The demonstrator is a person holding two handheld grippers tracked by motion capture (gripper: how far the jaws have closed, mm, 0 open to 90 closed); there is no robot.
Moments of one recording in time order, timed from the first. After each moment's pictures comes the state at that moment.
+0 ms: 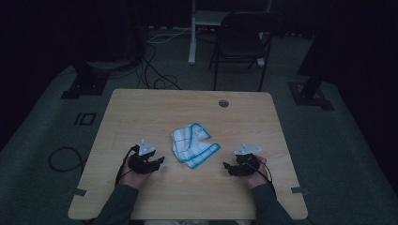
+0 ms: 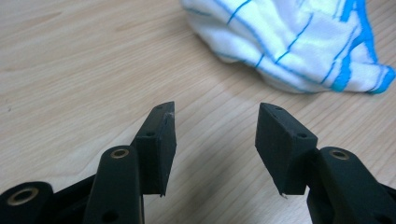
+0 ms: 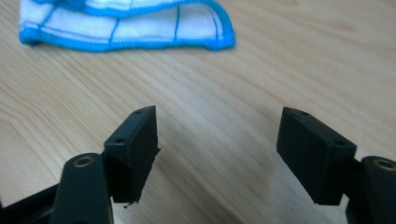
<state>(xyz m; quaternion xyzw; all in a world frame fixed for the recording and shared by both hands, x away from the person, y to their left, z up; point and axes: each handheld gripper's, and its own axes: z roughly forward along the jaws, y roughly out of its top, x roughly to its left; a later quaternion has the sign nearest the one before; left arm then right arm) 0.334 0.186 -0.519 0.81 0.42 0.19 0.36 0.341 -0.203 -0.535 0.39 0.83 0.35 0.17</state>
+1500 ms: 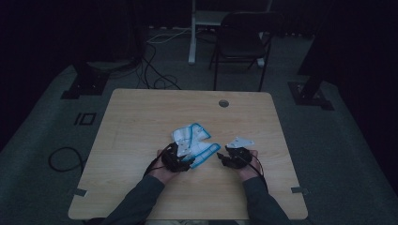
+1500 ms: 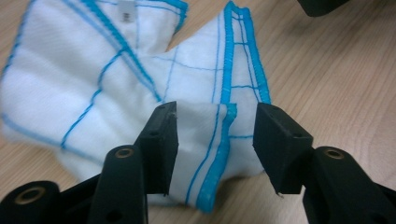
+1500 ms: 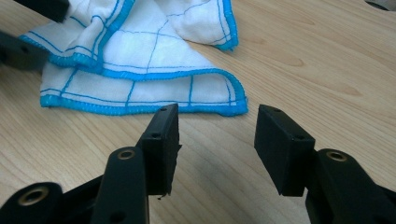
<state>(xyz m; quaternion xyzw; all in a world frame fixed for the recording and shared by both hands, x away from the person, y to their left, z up) 0.347 0.078 -0.515 0.88 0.27 0.20 0.33 0.358 -0.177 -0.520 0.38 0.82 0.38 0.19</state>
